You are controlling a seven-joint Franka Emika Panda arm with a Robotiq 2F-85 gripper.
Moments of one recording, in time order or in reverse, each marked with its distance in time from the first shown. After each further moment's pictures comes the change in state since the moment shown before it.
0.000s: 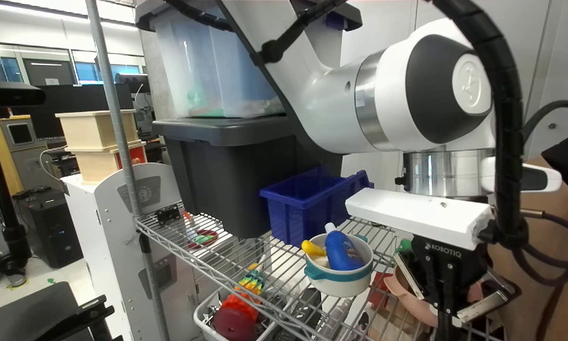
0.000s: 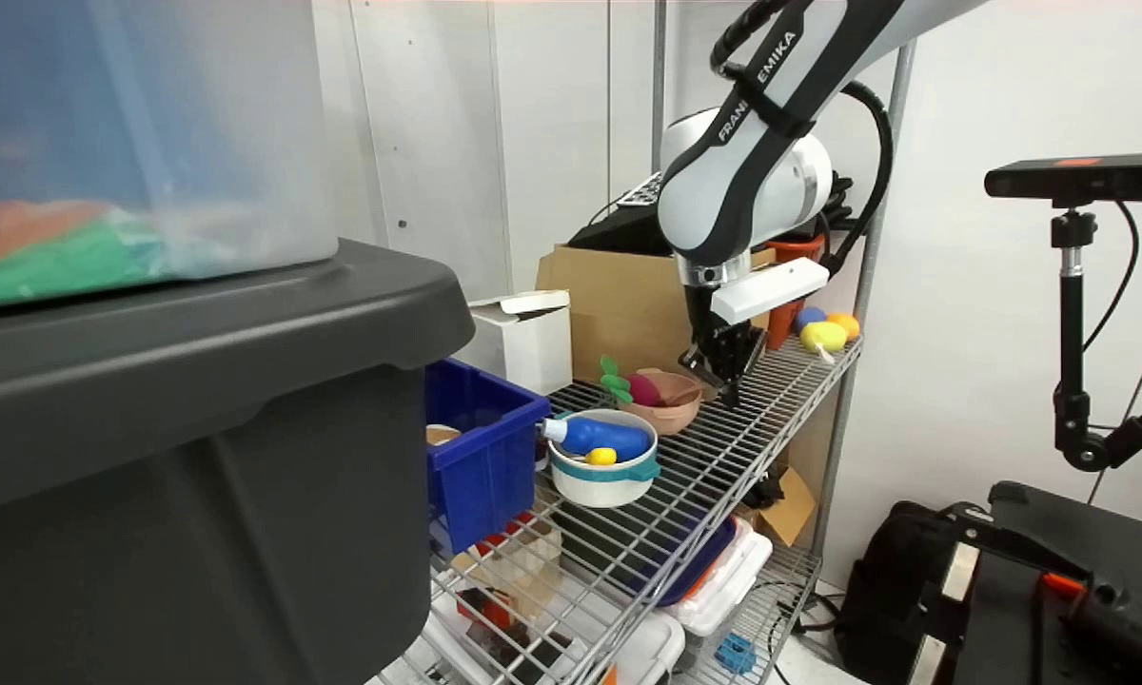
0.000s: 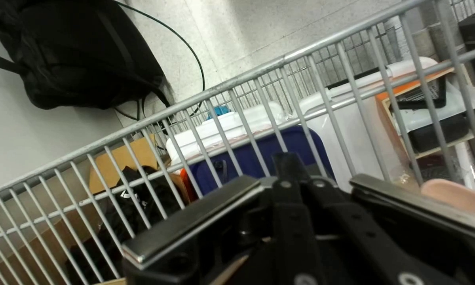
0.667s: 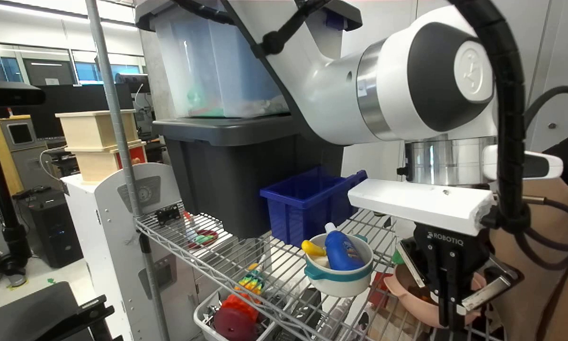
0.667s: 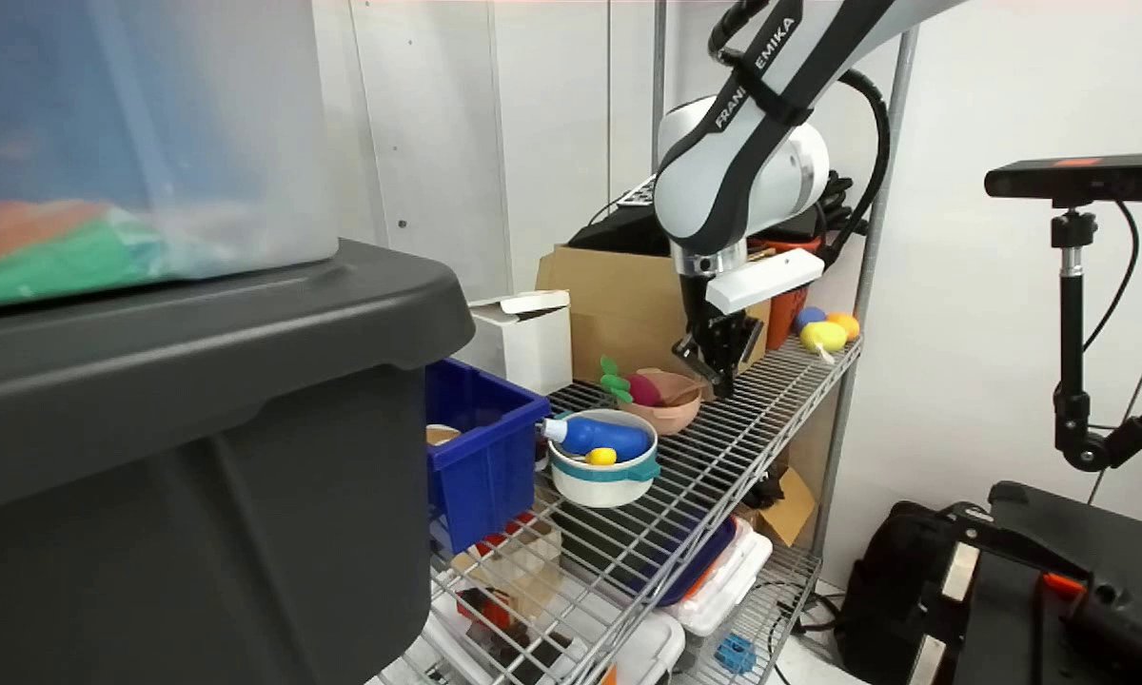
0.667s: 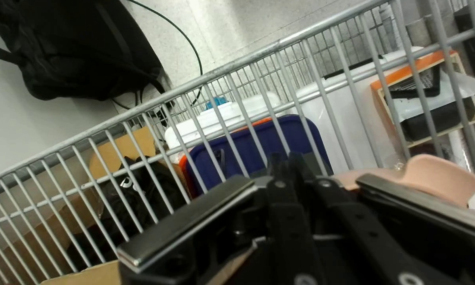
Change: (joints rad) arm 0.000 -0.011 0.003 0.012 0.002 0.000 -0.001
